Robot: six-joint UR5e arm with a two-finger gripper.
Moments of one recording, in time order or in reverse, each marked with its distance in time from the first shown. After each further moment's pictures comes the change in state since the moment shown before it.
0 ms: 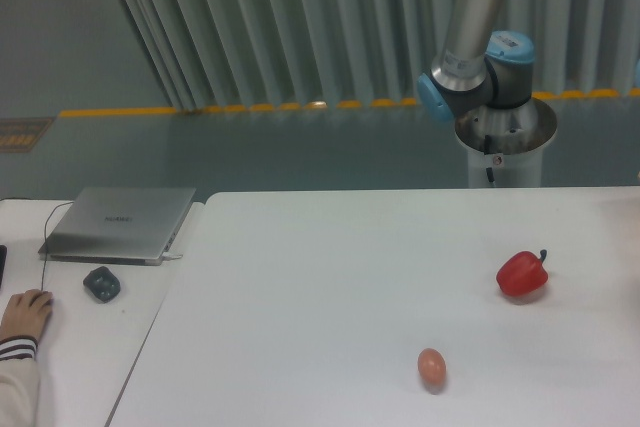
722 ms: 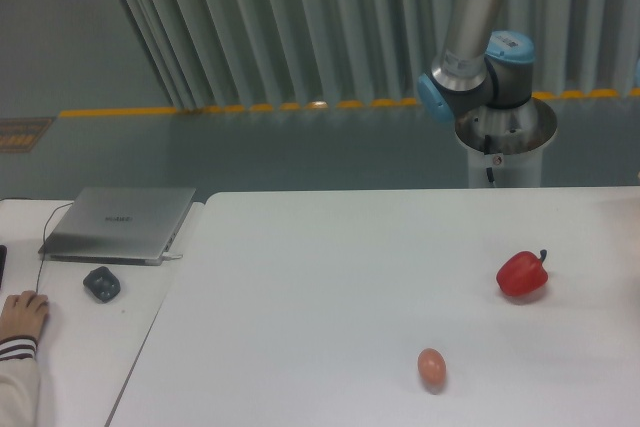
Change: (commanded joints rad) arm 0.040 0.032 -0.024 0.003 -0.002 -0.141
